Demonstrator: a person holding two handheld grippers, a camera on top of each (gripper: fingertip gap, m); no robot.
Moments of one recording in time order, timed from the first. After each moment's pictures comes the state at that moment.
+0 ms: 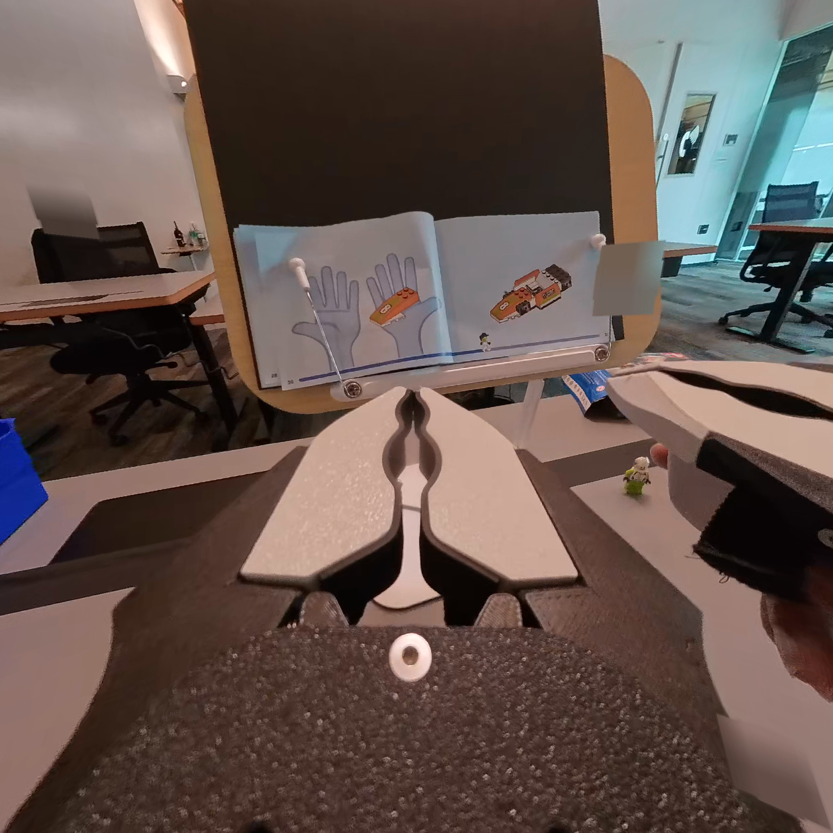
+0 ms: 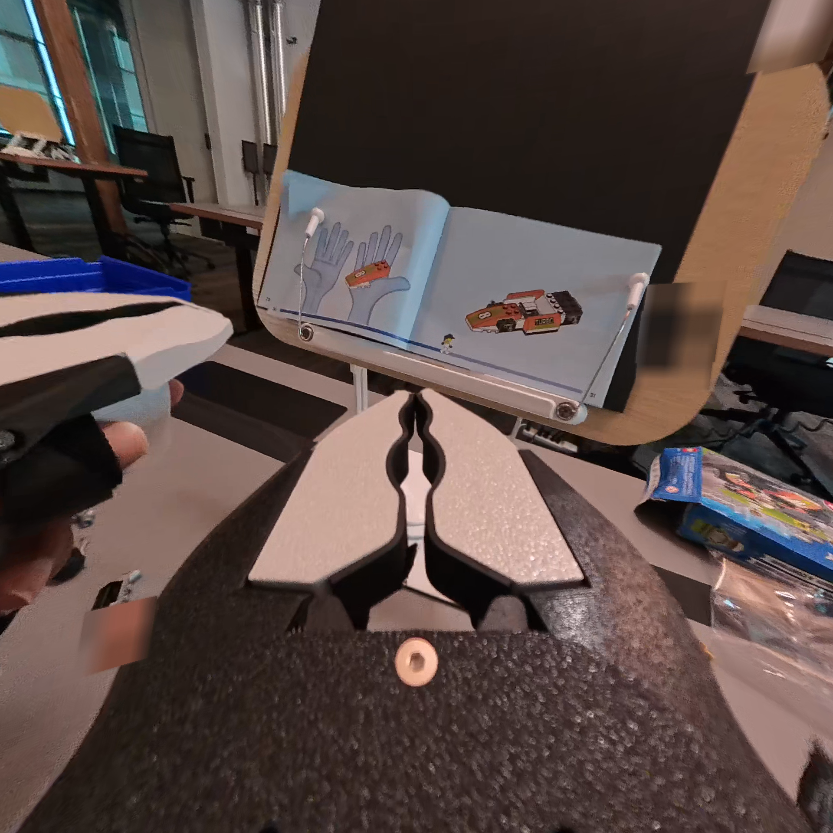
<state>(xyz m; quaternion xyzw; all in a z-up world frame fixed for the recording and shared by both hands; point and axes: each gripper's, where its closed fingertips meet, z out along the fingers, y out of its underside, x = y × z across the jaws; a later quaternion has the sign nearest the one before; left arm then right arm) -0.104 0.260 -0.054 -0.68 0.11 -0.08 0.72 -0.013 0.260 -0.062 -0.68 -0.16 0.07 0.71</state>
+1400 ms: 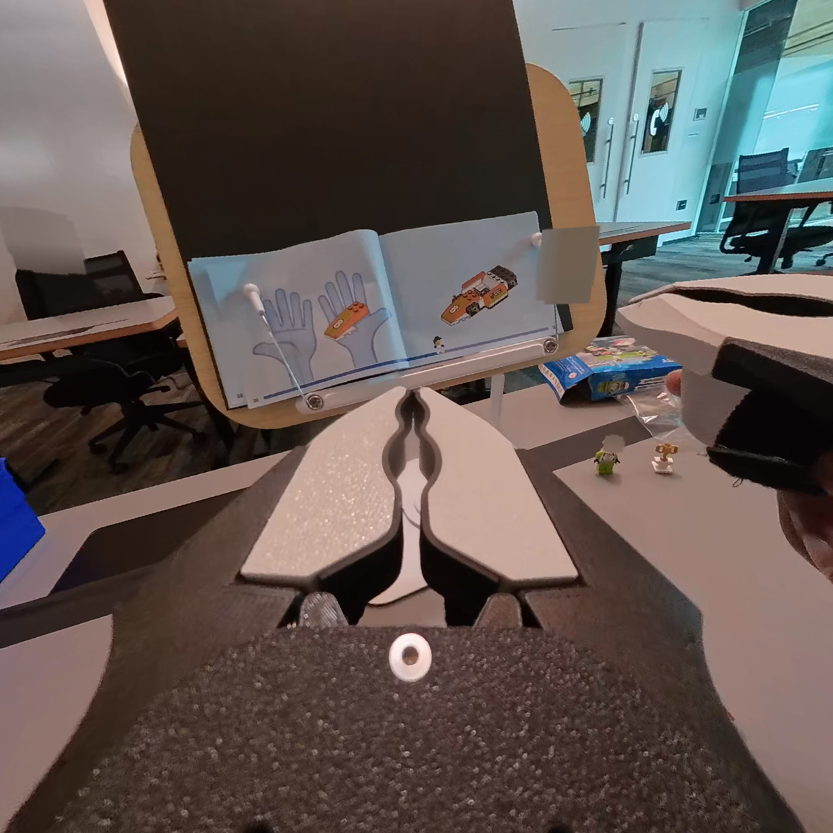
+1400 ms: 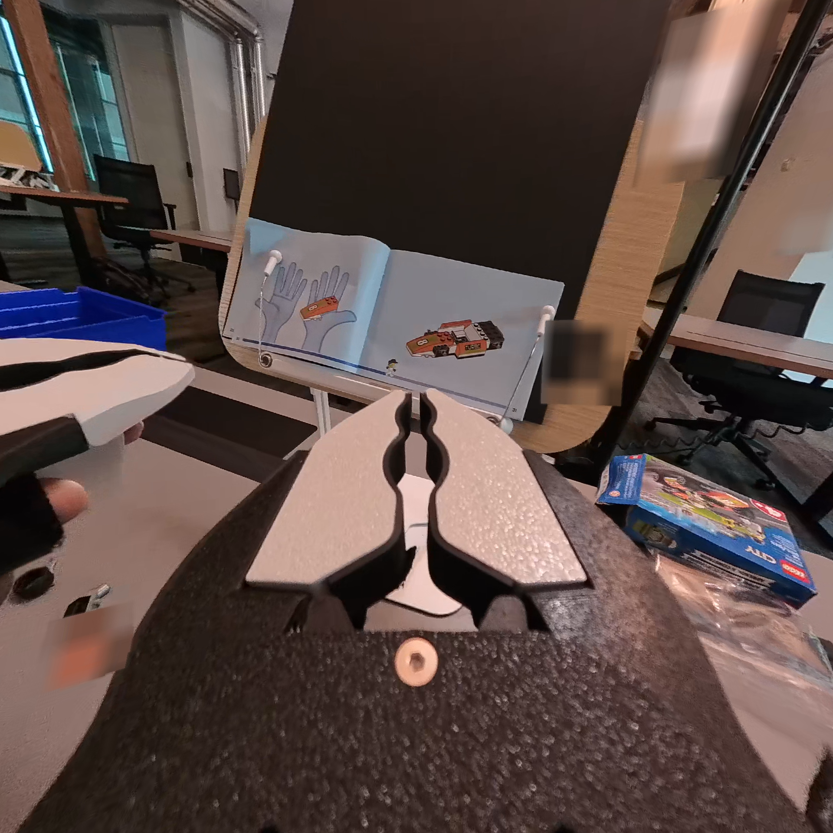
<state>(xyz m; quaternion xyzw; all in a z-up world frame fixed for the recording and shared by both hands) -0.079 0.239 -0.046 -0.67 0.16 -0.07 0.72 0.027 0.247 -0.034 -0.67 -0.15 0.06 0.73</state>
